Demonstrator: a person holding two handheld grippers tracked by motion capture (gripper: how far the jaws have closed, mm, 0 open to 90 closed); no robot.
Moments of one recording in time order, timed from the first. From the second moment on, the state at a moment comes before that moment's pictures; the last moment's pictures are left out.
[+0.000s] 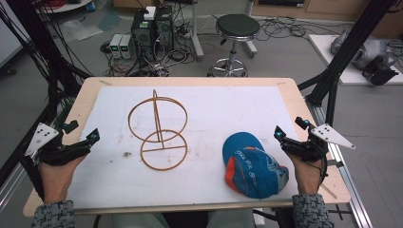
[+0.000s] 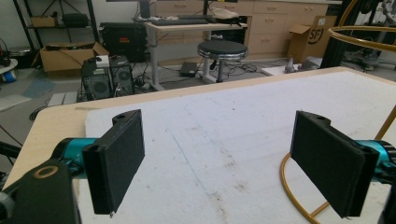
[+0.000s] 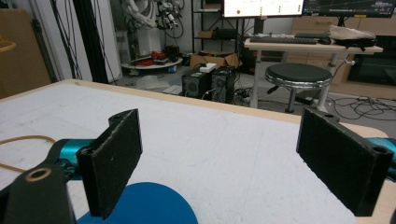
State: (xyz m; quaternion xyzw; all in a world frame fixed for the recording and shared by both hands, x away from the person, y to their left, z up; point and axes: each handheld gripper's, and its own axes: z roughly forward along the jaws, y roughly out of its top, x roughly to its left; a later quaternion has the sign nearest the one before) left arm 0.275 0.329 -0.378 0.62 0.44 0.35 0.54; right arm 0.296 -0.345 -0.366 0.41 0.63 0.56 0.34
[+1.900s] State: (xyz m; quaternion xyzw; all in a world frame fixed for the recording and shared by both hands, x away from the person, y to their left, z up) left arm 0.279 0.331 -0.376 0.62 0.44 0.35 0.55; right arm 0.215 -0.308 -0.388 0.23 0.79 0.52 0.21
